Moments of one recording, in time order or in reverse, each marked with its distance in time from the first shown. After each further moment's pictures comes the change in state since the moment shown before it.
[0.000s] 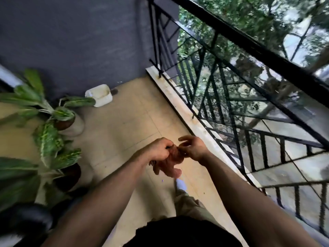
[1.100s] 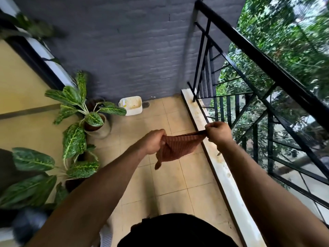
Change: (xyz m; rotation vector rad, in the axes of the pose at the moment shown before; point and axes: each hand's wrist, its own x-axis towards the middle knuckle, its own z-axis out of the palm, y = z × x) left_hand 0.078 -0.076 -0.183 0.165 0.447 -0.087; right_hand 0.194 -0.186 -0.018 -0.127 0.289 -0.164
